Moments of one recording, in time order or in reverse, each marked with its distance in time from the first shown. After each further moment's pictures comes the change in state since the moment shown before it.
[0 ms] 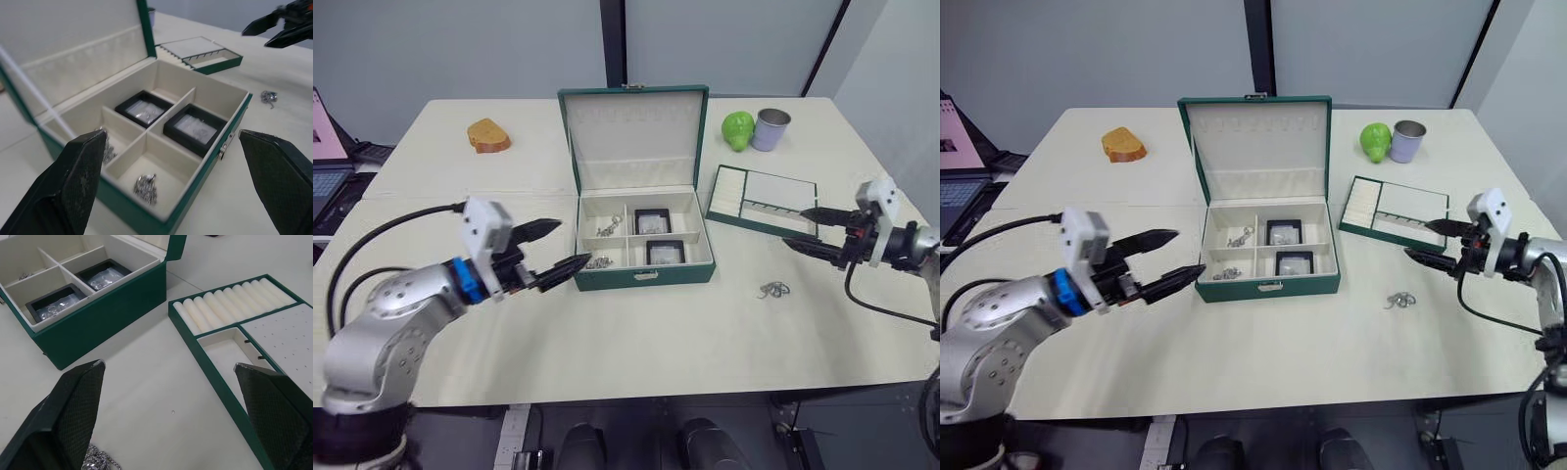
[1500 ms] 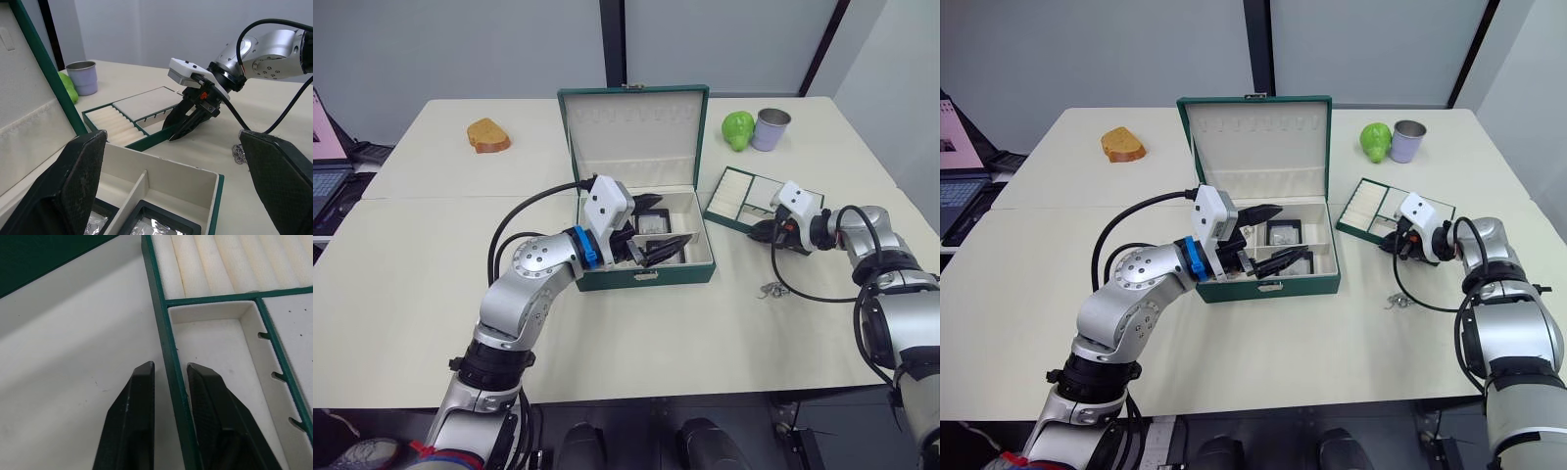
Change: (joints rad) left arm -0.195 -0.325 -0.304 0.159 0.259 -0.154 0.069; right arm -0.389 0.224 0.149 0.771 -0.417 -0.413 -0.176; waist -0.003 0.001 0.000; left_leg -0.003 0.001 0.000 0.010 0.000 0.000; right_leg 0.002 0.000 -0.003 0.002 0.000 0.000
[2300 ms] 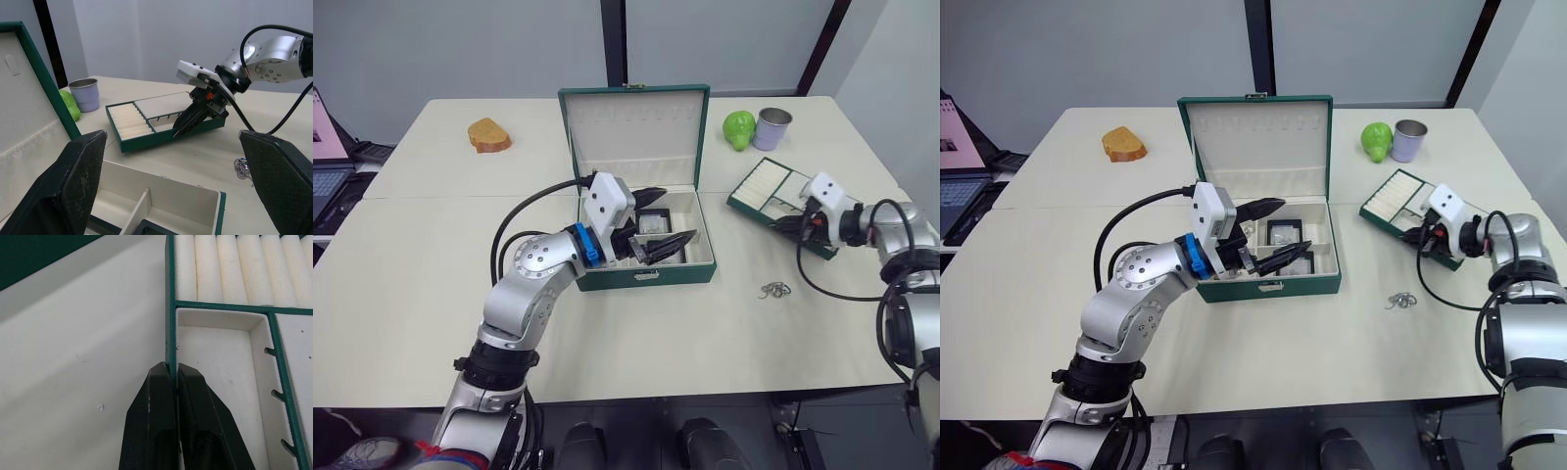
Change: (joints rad) left arm 0.028 0.003 0.021 -0.025 0.010 -0.050 -0.025; right arm 0.002 -0.131 -0.065 -0.037 0.006 -0.010 0.125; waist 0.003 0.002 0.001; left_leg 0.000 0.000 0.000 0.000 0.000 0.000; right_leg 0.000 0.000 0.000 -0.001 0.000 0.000
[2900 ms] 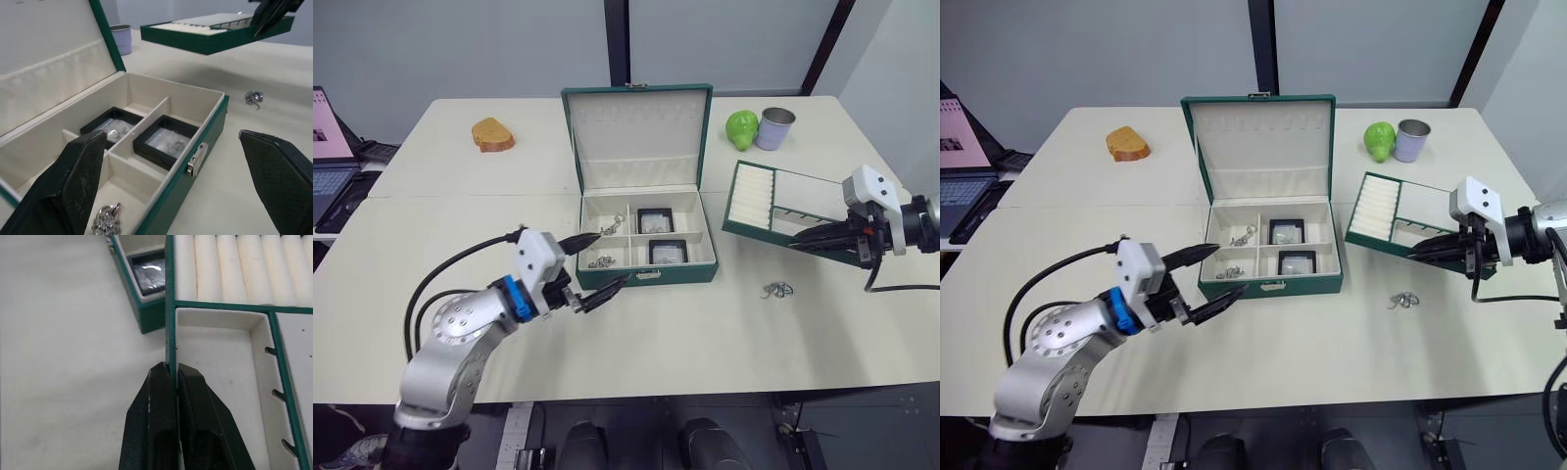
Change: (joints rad) left arm 0.449 0.162 0.239 -0.229 -0.056 -0.037 -0.014; right arm 0.457 -0.271 -0.066 -1.273 0.403 0.693 0.312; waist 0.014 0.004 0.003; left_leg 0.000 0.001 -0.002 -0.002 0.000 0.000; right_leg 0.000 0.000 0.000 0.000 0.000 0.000
